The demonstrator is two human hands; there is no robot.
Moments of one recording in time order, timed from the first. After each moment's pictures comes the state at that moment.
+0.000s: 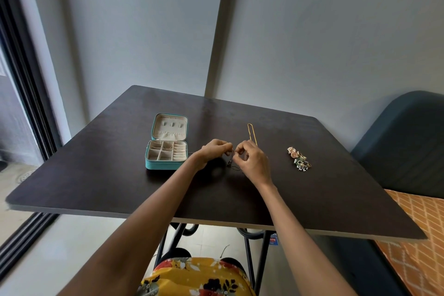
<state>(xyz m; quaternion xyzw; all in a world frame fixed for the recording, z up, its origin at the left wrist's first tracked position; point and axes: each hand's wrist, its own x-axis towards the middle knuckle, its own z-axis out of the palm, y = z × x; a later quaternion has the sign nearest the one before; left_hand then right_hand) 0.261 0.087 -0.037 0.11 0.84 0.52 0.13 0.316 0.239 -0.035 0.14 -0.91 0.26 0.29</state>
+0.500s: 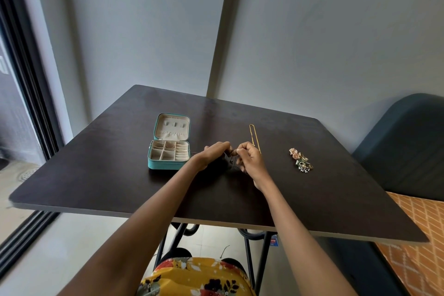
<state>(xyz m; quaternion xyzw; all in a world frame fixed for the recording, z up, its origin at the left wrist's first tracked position) 0.273 0.087 -0.028 0.11 0.83 0.53 0.15 0.312 0.228 -0.034 0.06 -0.80 0.59 0.08</state>
